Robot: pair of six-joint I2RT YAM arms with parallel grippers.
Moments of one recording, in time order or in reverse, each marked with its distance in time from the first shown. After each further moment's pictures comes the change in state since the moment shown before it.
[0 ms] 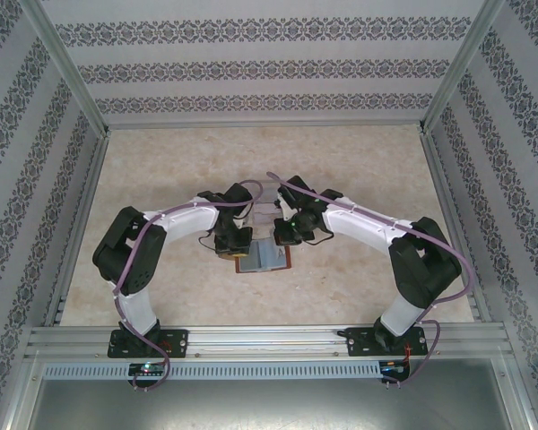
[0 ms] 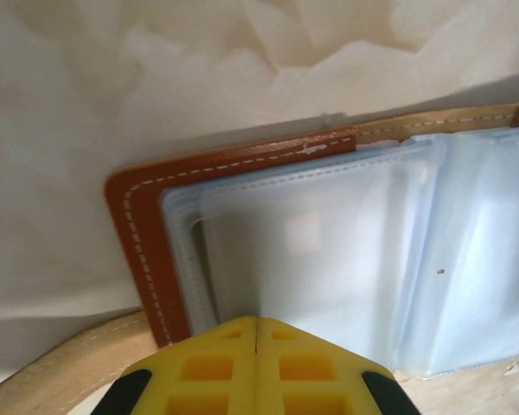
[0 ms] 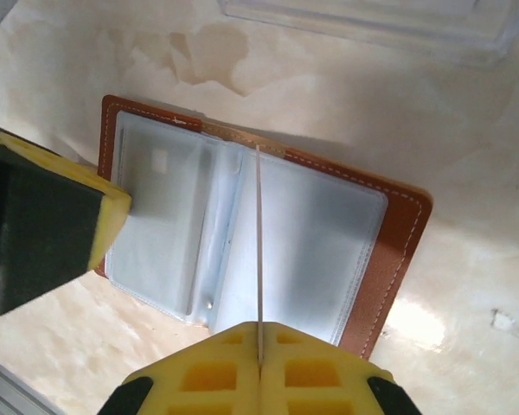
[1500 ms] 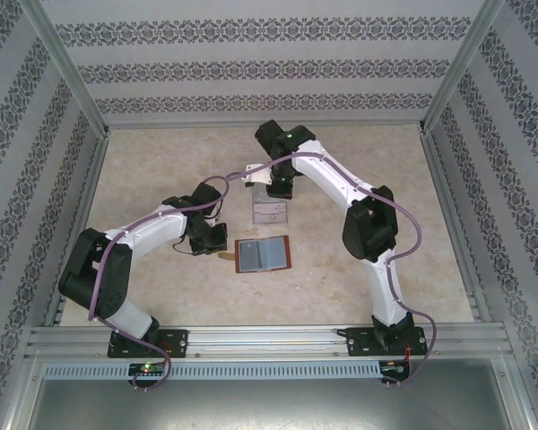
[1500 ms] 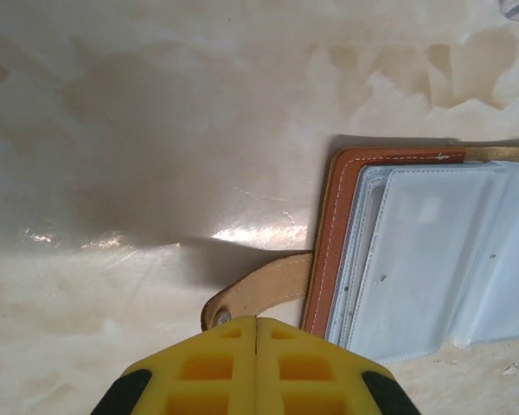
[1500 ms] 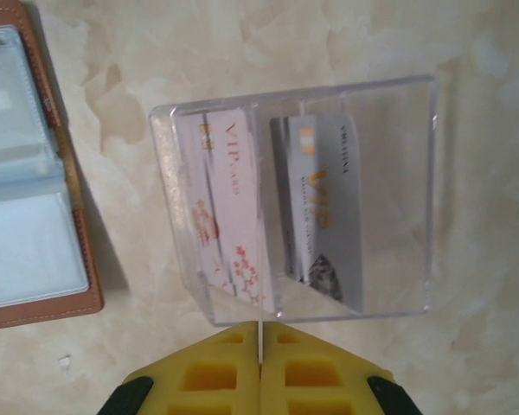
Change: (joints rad) left arm 0.153 -0.235 -0.191 0.038 -0.017 -0.035; right arm -0.077 0.540 0.999 -0.609 0.227 -1.337
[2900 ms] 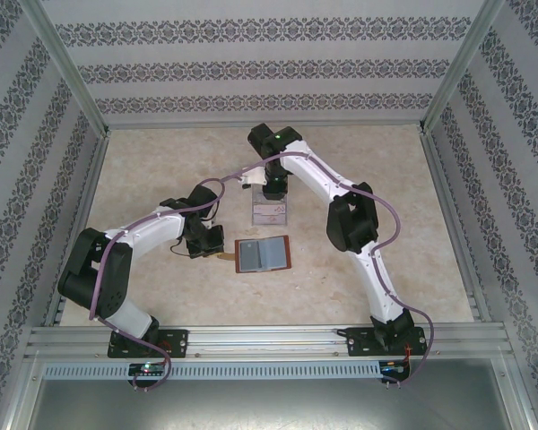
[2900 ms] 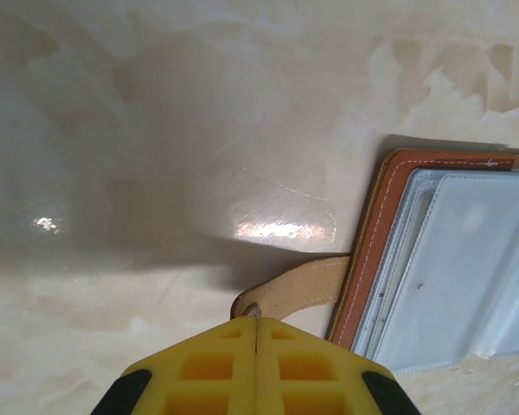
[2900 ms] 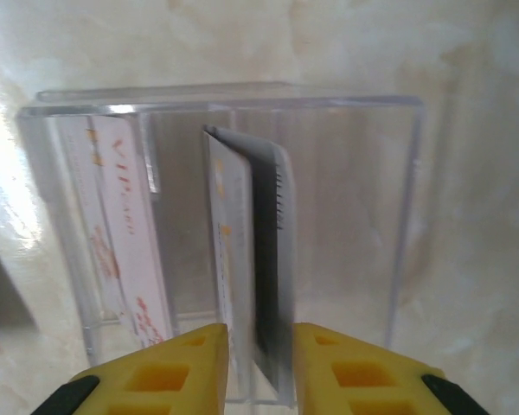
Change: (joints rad) left arm 0.026 0.000 -0.031 0.007 0.008 -0.018; right arm -0.002 0.182 0.164 -0.022 0.089 -0.029
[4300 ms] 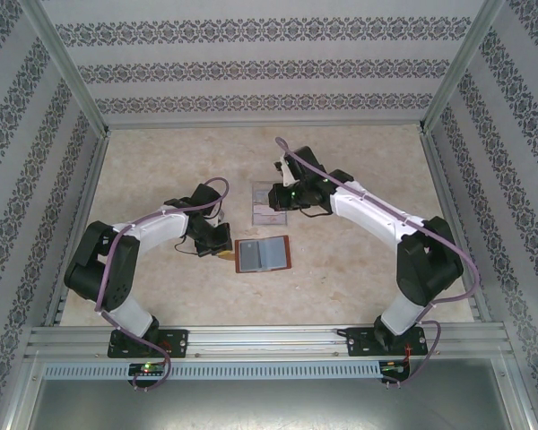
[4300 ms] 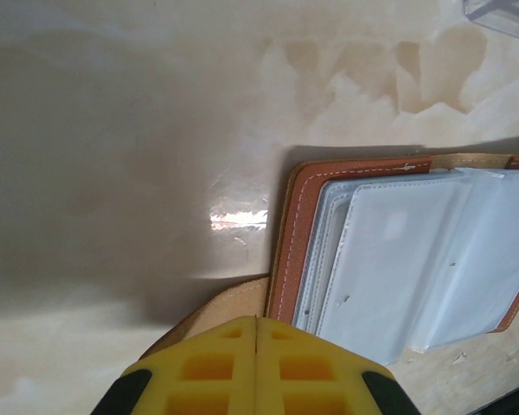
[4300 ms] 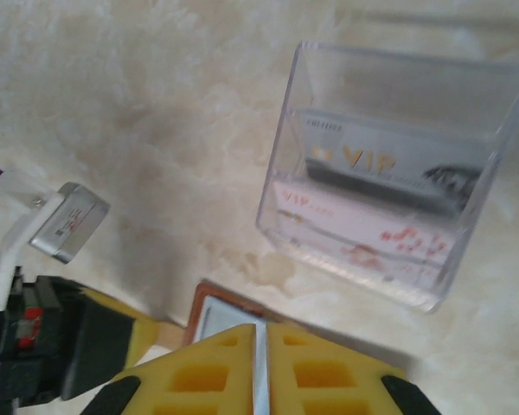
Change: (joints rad) left arm 0.000 0.056 0.001 0.109 0.135 0.002; right arm 0.010 -0.725 -1.009 0.764 -0.296 1.427
